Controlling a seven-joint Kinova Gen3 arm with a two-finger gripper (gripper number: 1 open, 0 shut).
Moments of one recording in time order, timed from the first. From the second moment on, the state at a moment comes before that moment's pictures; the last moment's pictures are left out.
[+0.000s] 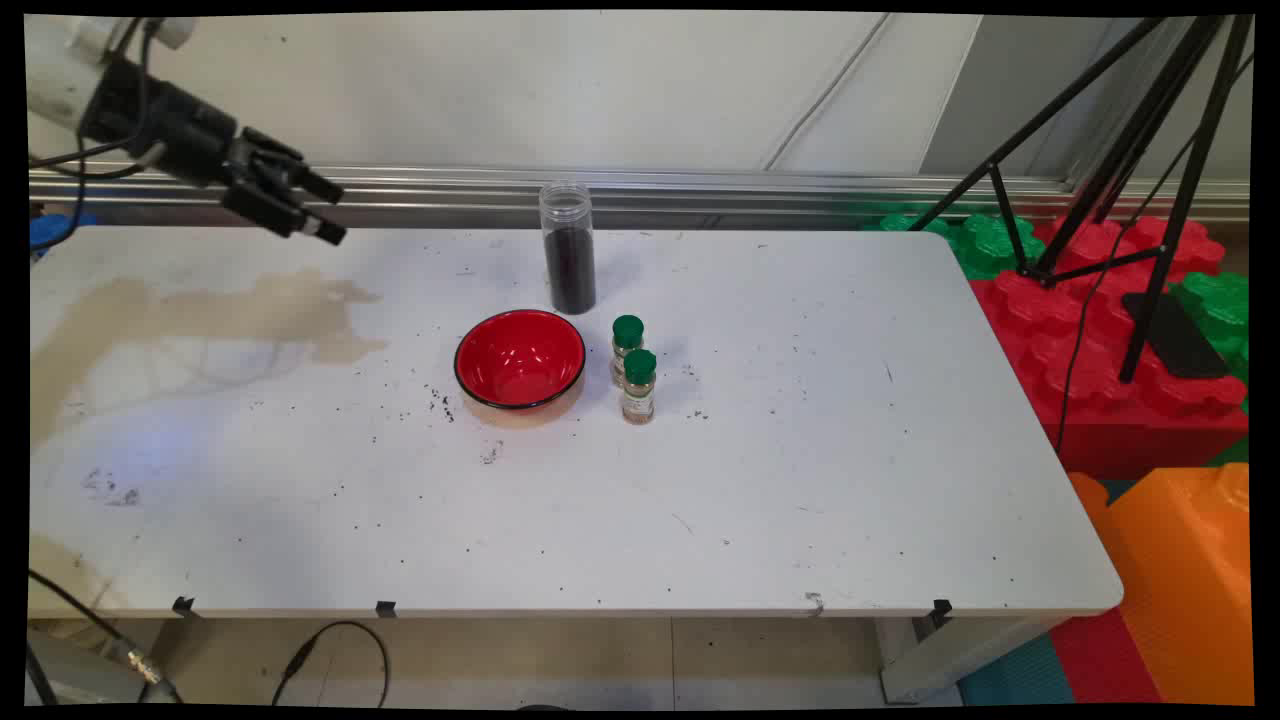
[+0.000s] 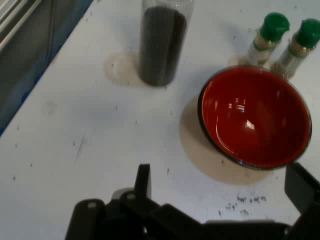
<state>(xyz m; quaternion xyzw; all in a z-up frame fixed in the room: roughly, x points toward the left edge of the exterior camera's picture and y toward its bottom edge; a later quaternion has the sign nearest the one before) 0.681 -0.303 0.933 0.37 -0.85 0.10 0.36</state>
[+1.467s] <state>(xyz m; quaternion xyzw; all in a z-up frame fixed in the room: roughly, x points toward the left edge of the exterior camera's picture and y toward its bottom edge) 0.605 -0.388 0.875 0.36 -0.81 0.12 0.44</state>
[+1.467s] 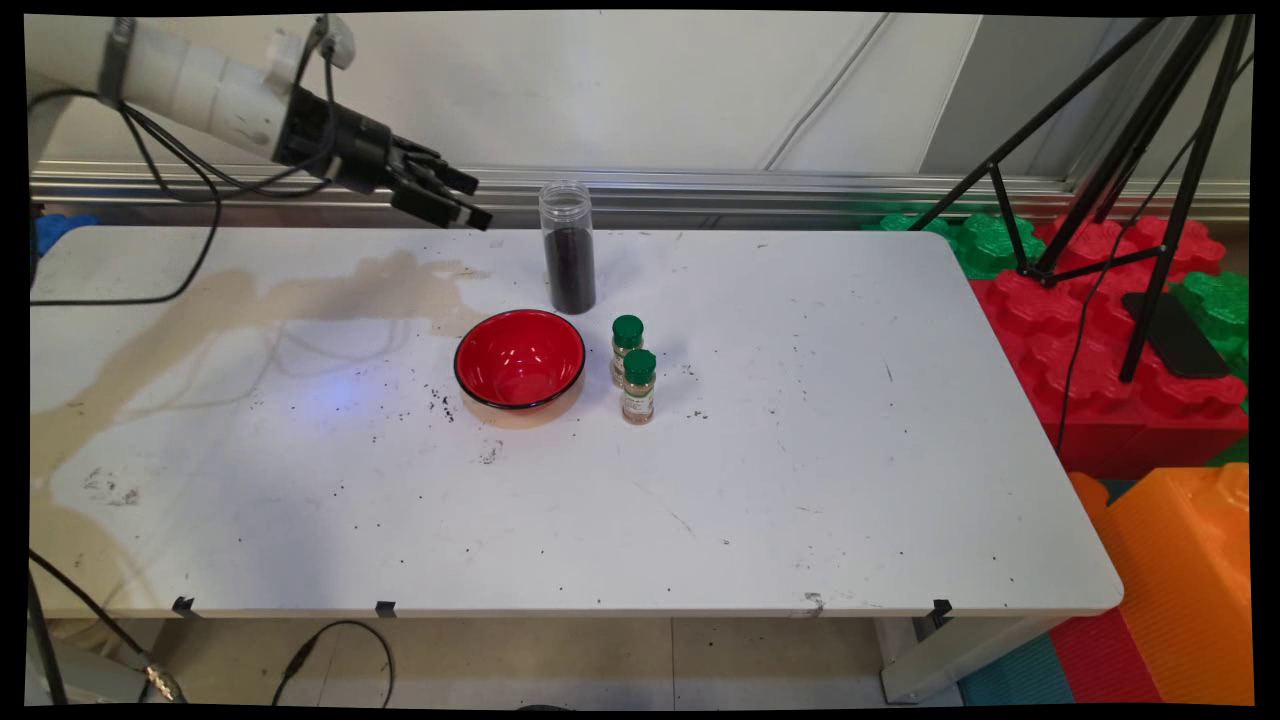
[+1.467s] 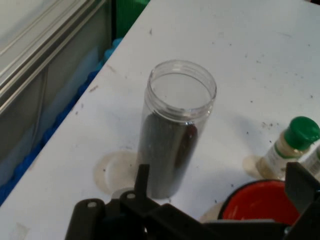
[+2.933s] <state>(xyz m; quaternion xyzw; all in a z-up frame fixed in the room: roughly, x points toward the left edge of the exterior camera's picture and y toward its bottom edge) 0.573 -0.435 0.765 0.32 -0.79 0.17 0.50</state>
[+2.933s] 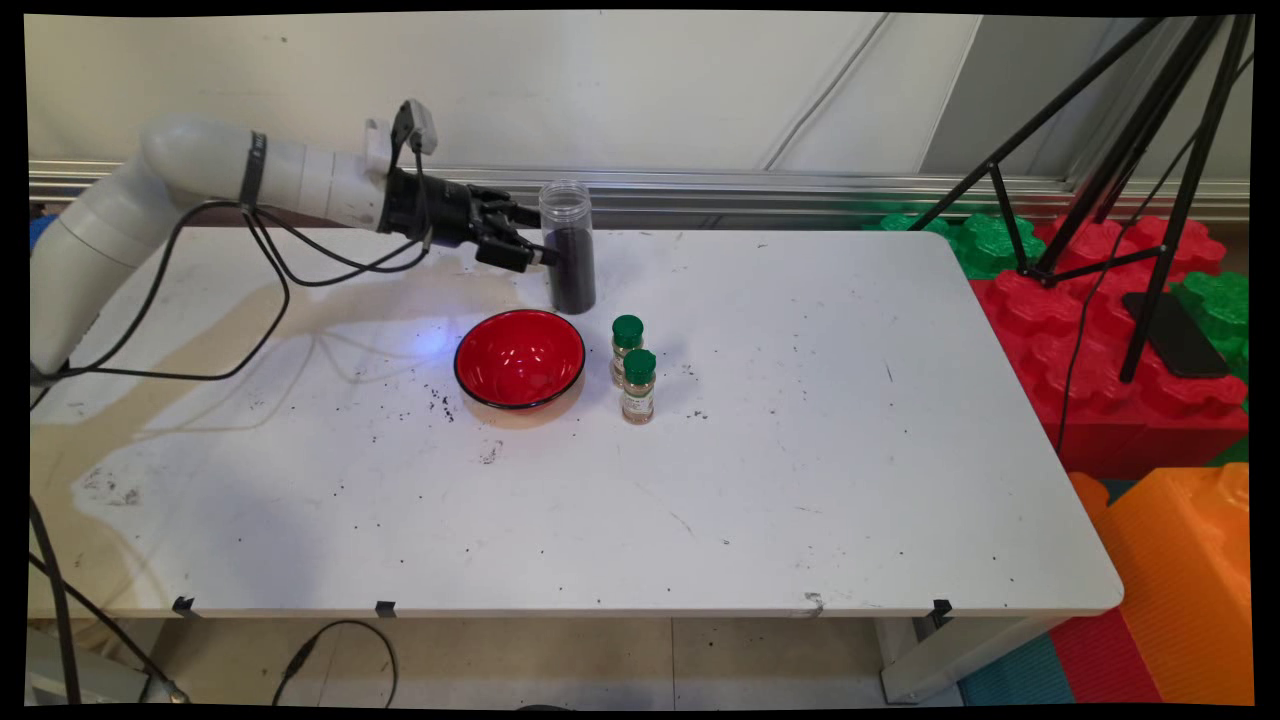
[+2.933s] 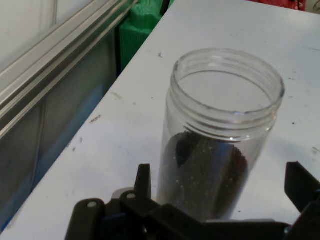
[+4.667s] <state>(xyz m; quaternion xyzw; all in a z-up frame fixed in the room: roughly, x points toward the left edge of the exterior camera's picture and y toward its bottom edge) 0.557 -0.465 0.714 0.30 -0.78 0.19 0.52</state>
